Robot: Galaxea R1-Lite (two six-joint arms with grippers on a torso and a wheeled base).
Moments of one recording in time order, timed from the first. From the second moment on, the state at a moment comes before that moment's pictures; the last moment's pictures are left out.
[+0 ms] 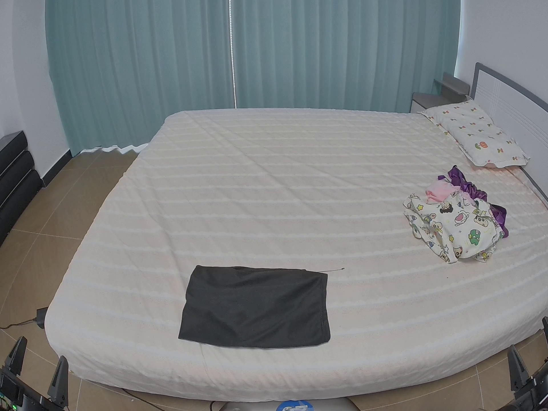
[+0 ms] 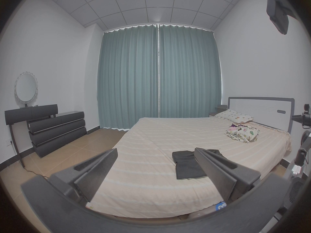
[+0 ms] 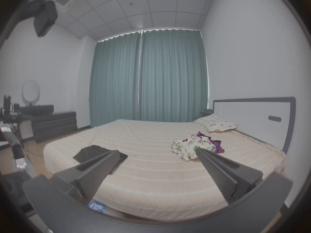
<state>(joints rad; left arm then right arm) 0.00 0.01 -0.02 0.00 0.03 -0.01 0.00 0.01 -0.02 -0.01 0.07 -0.07</state>
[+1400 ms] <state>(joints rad) 0.00 0.01 -0.02 0.00 0.03 -0.01 0.00 0.01 -0.02 0.00 0.01 -0.01</state>
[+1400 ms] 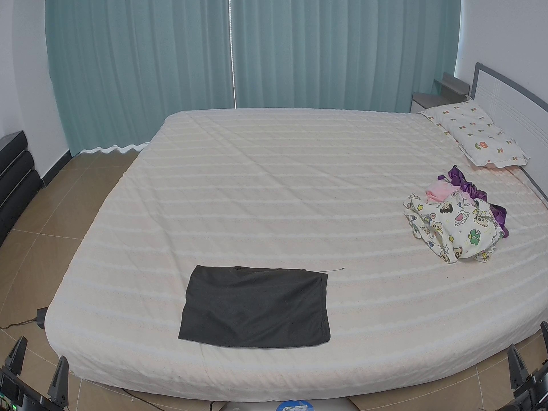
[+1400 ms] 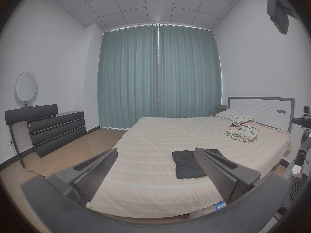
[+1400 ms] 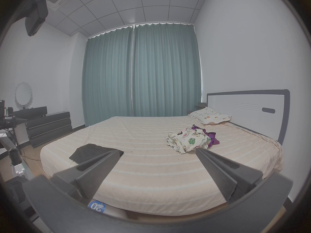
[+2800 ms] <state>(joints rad) 0.00 0.02 -0.02 0.00 0.03 -0.01 0.00 0.02 -0.02 0.00 0.01 0.00</state>
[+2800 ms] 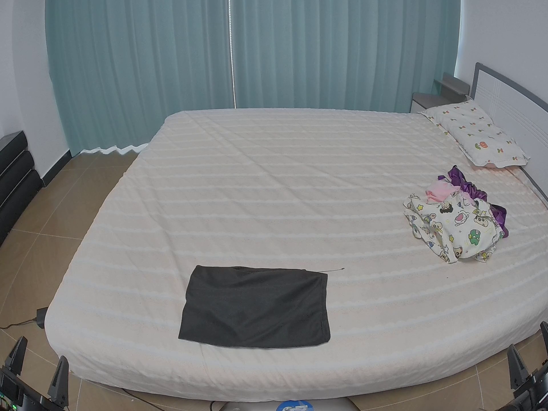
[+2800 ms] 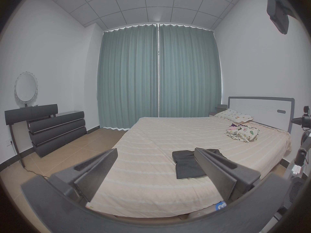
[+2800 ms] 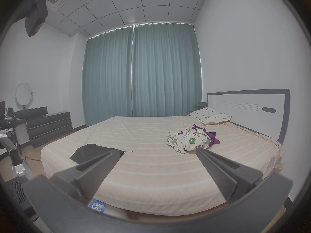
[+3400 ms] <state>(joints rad) 0.00 0.02 -0.02 0.00 0.03 -0.01 0.00 0.02 -0.02 0.00 0.01 0.00</state>
